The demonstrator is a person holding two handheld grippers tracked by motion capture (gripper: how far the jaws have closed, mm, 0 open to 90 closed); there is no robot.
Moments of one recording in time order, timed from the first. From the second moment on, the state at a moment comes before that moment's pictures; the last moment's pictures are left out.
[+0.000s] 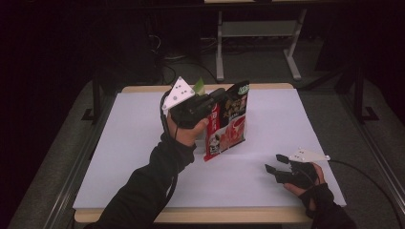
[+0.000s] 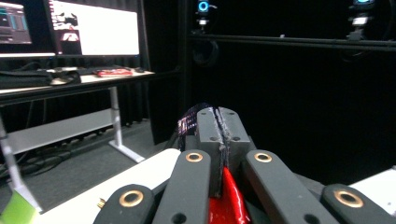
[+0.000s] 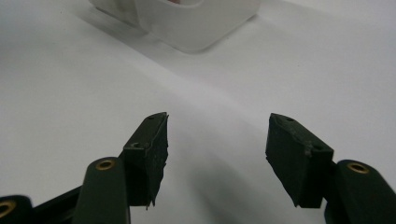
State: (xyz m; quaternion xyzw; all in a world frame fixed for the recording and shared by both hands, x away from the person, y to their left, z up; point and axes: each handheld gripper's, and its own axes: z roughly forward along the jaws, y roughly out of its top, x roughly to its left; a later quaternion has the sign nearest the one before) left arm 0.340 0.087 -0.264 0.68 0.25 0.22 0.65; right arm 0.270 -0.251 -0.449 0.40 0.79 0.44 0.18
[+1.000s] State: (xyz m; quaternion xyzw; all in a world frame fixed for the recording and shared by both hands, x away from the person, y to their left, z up) left arm 0.430 0.004 -0.300 0.67 0.35 0.30 0.58; right arm 0.270 -0.252 -0.450 0.40 0.78 0.44 0.18
